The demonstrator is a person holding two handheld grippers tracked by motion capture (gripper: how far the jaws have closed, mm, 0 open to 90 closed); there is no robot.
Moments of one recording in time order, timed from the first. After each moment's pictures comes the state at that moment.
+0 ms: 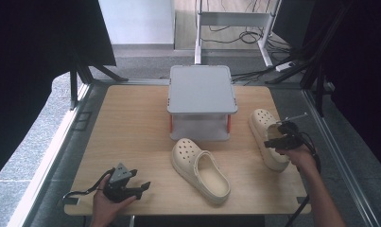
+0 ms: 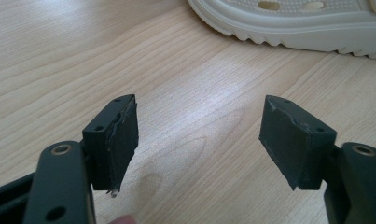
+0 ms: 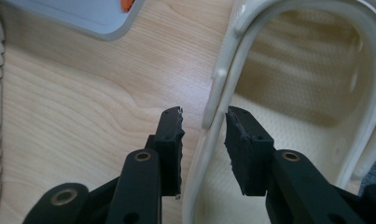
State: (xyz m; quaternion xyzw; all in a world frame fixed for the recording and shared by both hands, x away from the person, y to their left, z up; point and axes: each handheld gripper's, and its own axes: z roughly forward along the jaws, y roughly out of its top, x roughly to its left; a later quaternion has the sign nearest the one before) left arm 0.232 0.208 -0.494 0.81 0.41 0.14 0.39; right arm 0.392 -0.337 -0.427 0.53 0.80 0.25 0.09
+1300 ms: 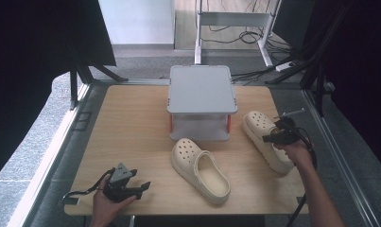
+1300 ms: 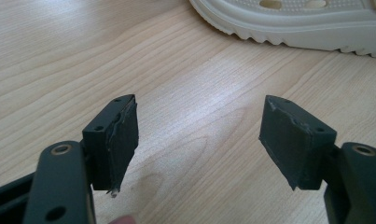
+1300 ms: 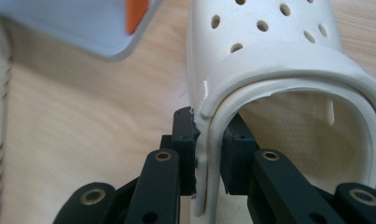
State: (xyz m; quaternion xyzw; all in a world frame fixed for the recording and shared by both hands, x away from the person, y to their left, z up) left arm 0.233 0.208 -0.494 0.81 0.41 0.14 0.39; right arm 0.406 -0.331 -0.425 0.52 0.80 0.27 0.10
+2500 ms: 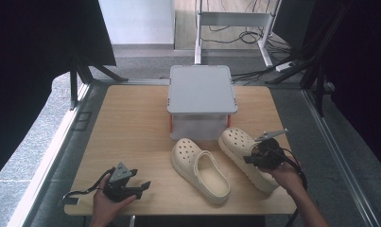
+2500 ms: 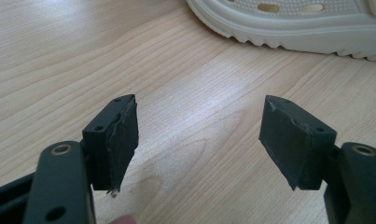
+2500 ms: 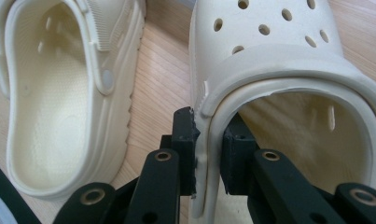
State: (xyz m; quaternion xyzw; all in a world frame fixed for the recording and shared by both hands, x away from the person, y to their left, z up) left arm 0.234 0.208 -0.493 0.81 0.41 0.14 0.39; right arm 0.325 -0.263 -0.415 0.41 0.86 0.30 0.08
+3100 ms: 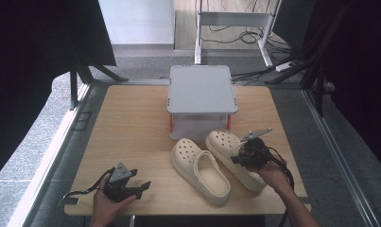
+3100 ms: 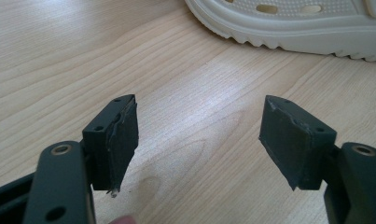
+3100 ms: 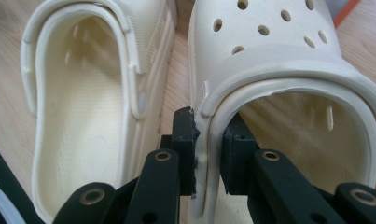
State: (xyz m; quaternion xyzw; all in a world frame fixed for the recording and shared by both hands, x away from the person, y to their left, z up) left arm 0.233 0.208 -0.493 0.81 0.41 0.14 0.40; right arm 0.329 -0.226 -0.419 0.39 0.87 0.30 0.07
